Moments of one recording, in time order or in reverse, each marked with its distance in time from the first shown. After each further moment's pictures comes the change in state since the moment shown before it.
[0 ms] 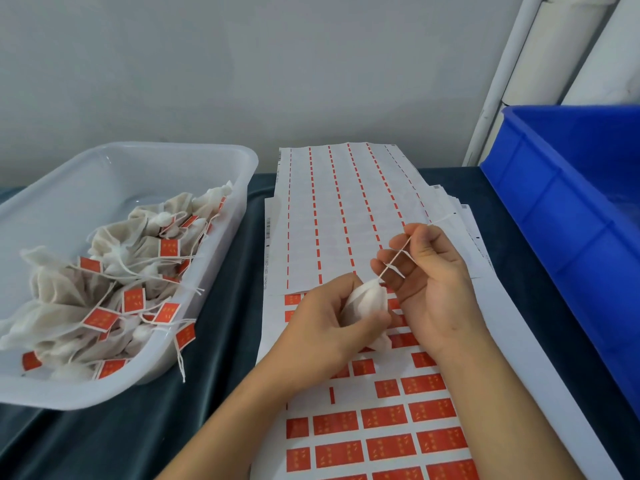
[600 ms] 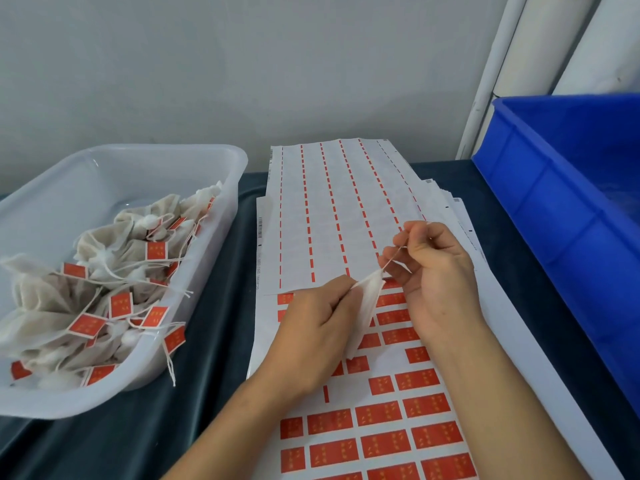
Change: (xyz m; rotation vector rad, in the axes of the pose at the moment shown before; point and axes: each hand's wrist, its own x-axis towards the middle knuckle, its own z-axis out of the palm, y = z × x) left_hand 0.000 -0.011 0.008 0.170 0.096 -0.031; right_hand 0.002 -0.008 0.000 -0.153 0.222 0.003
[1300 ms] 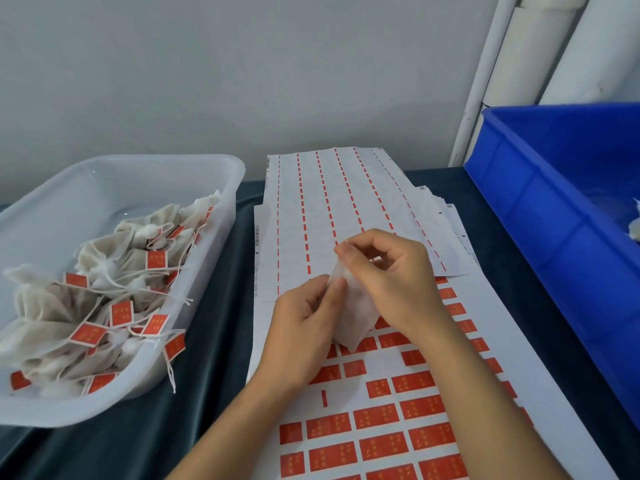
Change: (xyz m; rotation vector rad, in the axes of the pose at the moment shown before) left_hand 0.004 0.004 -0.003 -0.158 0.169 0.053; right_hand -0.006 0.003 0.017 -0.603 -0.327 -0.368
